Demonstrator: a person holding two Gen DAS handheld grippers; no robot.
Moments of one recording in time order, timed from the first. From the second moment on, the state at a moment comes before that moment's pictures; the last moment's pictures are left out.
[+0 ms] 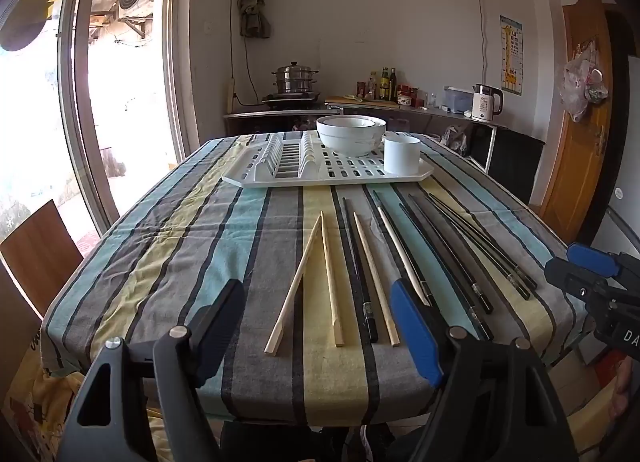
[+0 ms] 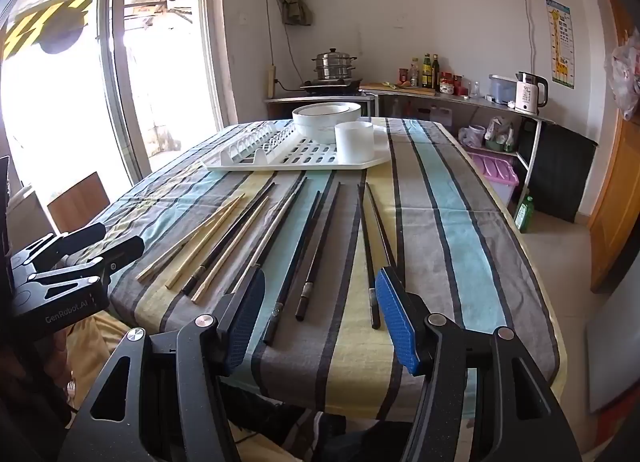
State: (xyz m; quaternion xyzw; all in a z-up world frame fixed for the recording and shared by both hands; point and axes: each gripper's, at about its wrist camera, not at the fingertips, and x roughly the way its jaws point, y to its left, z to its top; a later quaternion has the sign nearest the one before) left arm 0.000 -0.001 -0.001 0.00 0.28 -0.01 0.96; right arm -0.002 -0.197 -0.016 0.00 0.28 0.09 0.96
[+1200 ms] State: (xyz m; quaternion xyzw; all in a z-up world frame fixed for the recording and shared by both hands) left arm -0.006 0.000 0.002 0.00 0.27 -0.01 0.96; right arm -0.004 -0.194 -0.011 0.00 0.28 0.09 0.96
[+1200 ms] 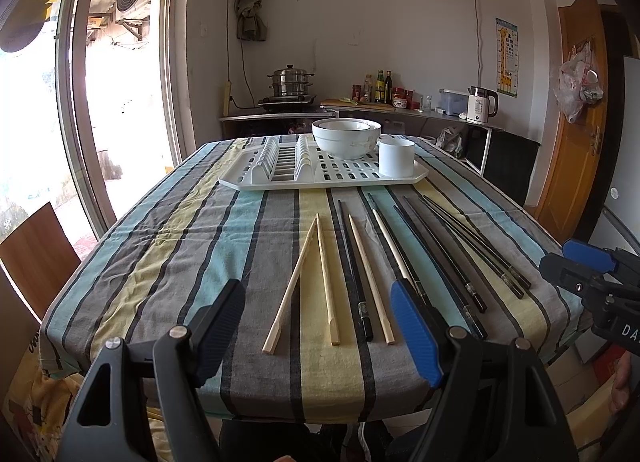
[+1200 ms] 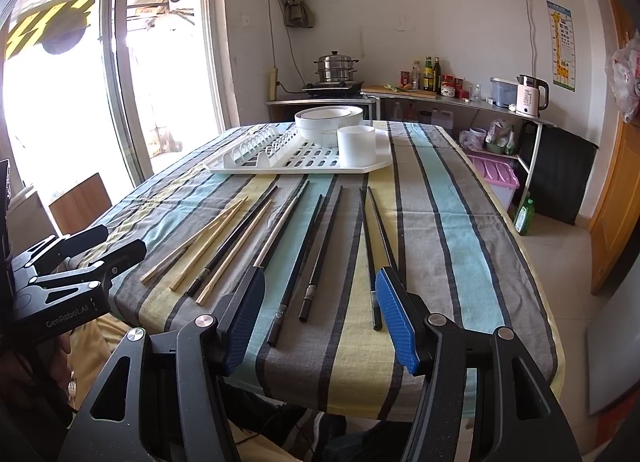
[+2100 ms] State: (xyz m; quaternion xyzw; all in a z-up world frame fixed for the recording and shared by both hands) left arm -0.010 -0.003 0.006 0.00 0.27 -0.02 0.96; right arm -0.006 -0.195 -0.009 0.00 0.28 0.09 0.96
